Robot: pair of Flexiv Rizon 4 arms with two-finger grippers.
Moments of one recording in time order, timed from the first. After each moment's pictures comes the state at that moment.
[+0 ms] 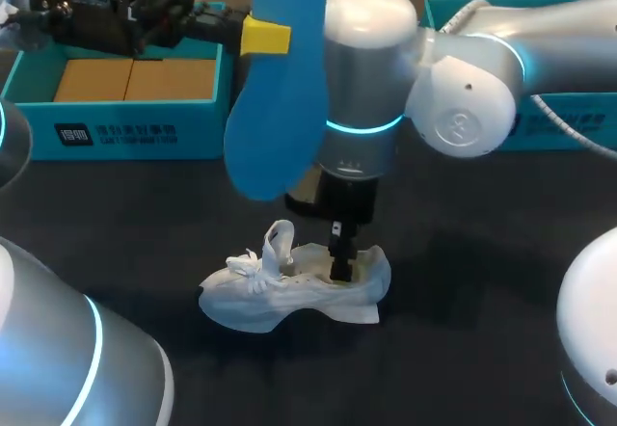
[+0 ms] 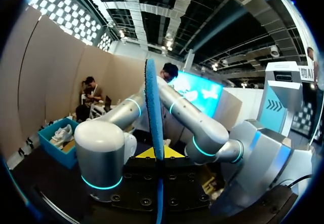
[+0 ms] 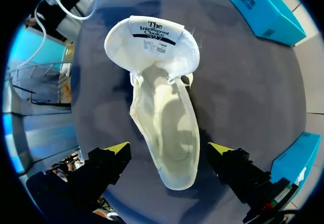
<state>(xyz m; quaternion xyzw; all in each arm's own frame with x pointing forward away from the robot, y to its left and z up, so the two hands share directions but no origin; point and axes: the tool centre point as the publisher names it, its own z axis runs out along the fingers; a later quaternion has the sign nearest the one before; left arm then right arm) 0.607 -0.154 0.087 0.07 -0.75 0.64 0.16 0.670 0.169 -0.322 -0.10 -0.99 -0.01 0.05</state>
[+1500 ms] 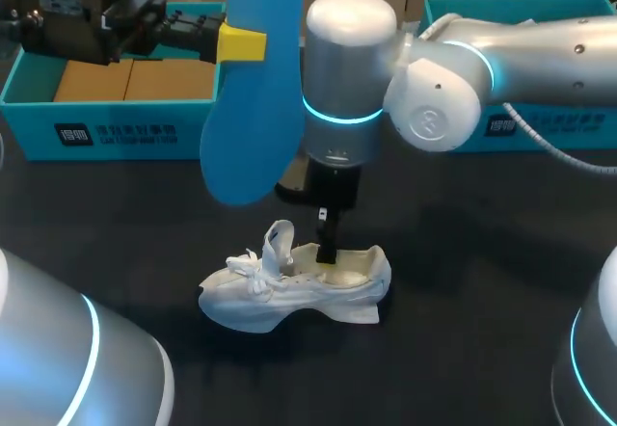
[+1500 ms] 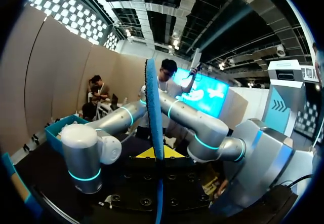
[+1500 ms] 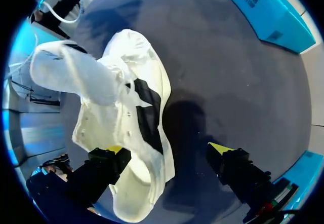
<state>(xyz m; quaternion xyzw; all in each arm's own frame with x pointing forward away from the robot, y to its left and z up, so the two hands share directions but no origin) 0.602 -0.135 0.083 0.09 -0.75 0.63 0.15 0.725 0.189 -0.370 -0.08 -0.99 -0.03 0.06</state>
